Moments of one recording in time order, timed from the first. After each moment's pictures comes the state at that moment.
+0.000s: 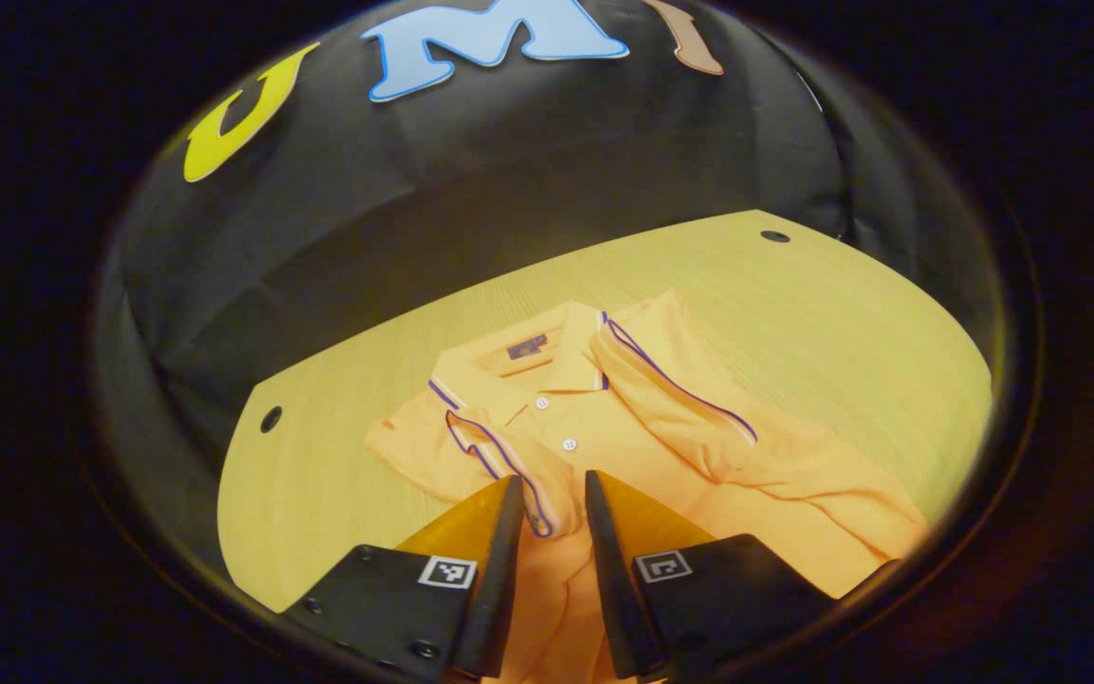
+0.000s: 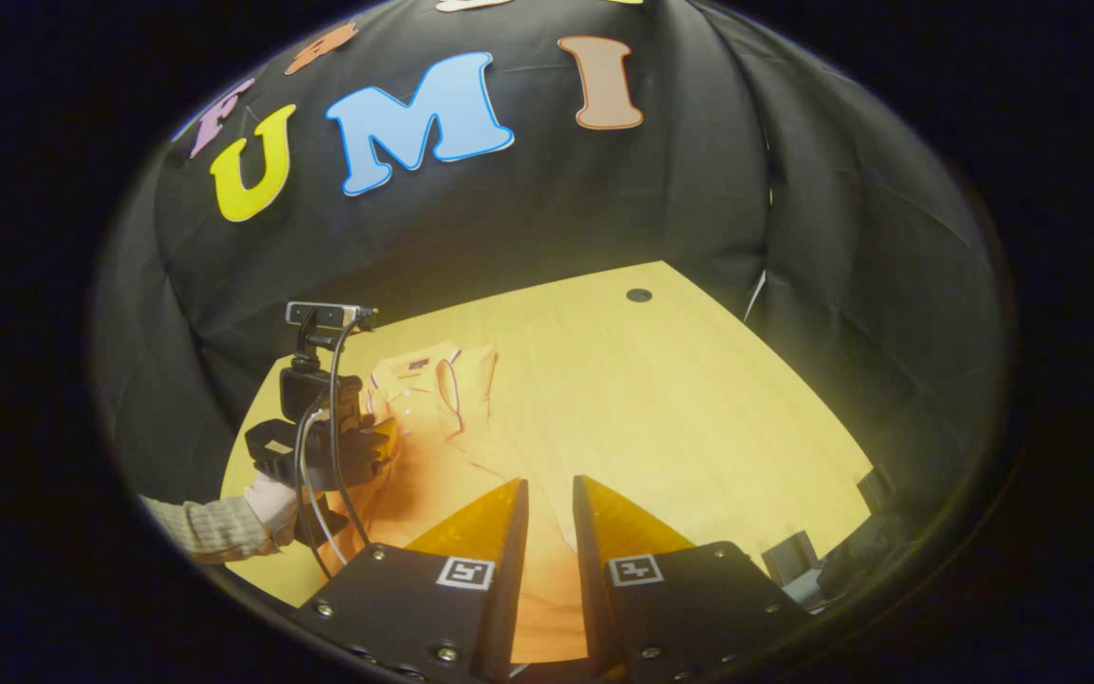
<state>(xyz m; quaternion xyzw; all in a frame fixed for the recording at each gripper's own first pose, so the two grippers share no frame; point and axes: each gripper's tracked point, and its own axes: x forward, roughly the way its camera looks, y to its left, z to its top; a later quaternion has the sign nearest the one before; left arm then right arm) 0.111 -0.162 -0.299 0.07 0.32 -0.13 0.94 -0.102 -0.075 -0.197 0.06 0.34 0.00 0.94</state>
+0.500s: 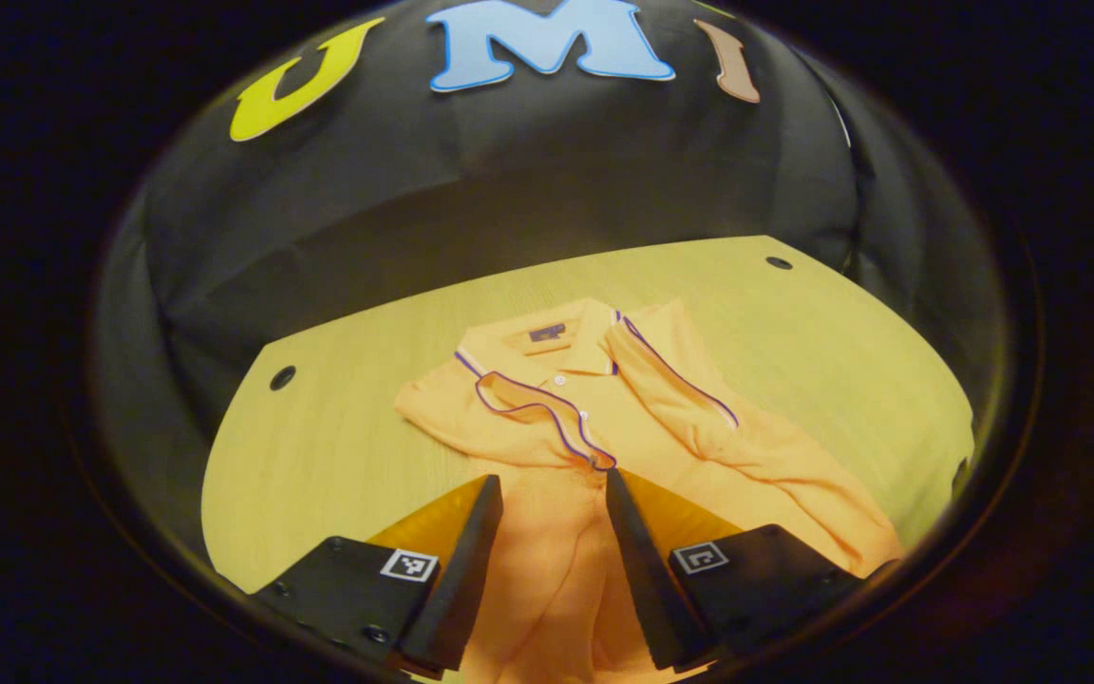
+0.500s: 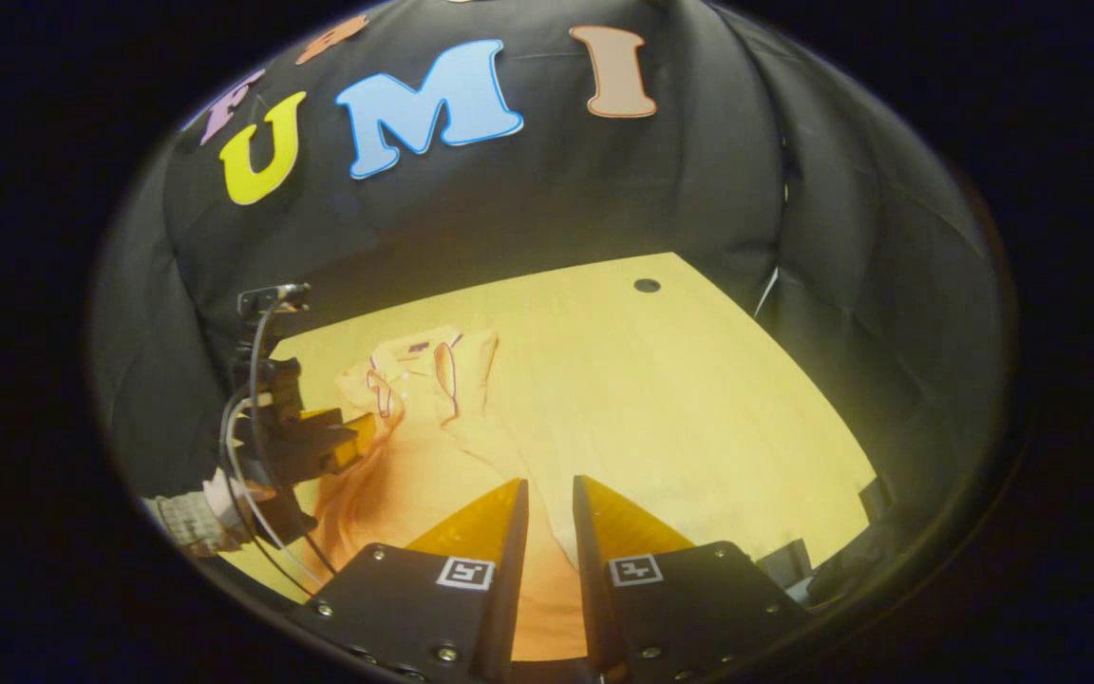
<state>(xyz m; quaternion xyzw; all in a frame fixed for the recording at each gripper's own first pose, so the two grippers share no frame) 0.063 -0.123 -0.276 0.01 0.32 -0.11 0.94 -0.101 -0.080 -0.217 0.03 0.36 0.03 0.93</state>
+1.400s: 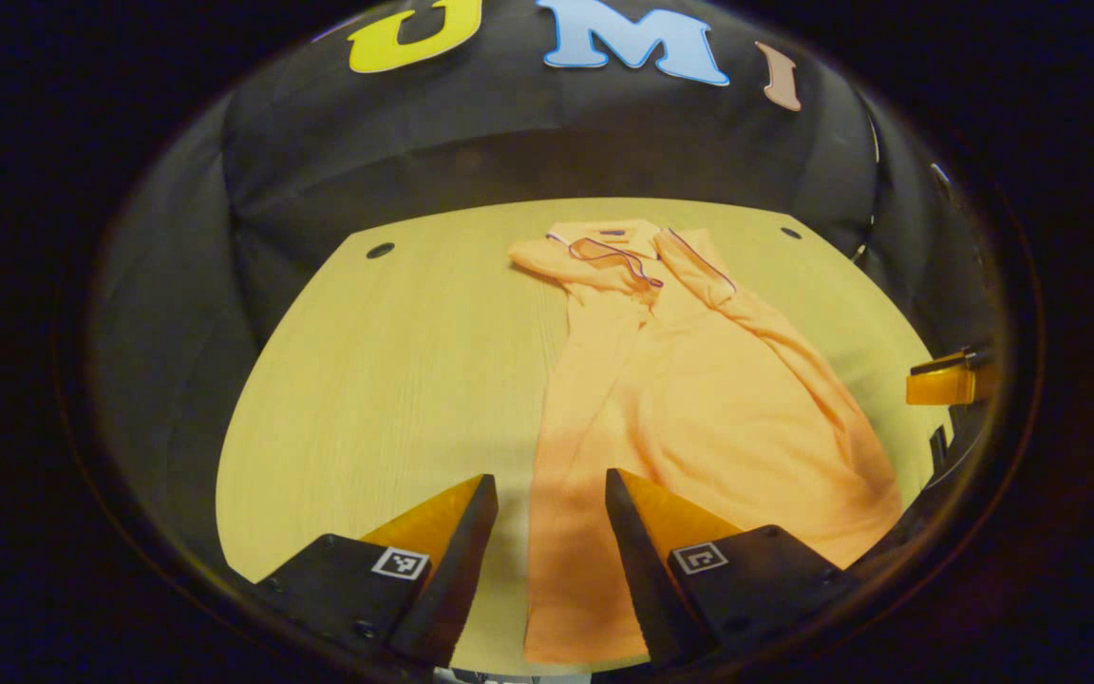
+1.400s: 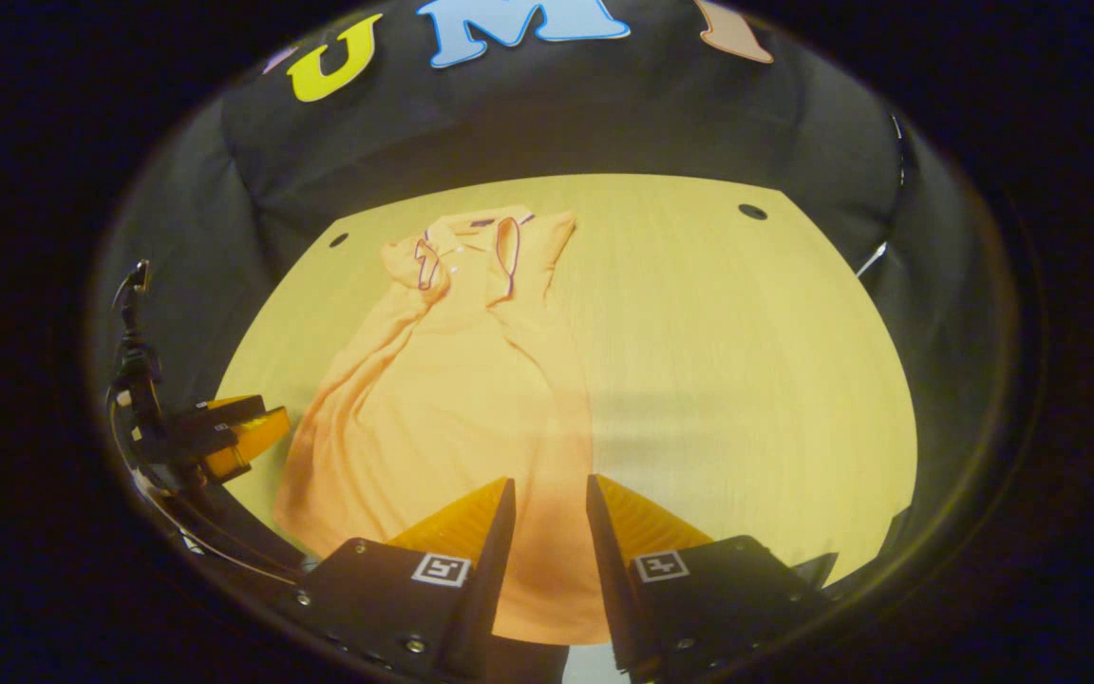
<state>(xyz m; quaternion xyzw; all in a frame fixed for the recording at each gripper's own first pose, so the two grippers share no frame) -0.131 -0.040 -0.295 -0.04 0.42 -0.05 0.91 -0.127 -0.051 -0.304 -0.03 0.49 0.16 0.85</state>
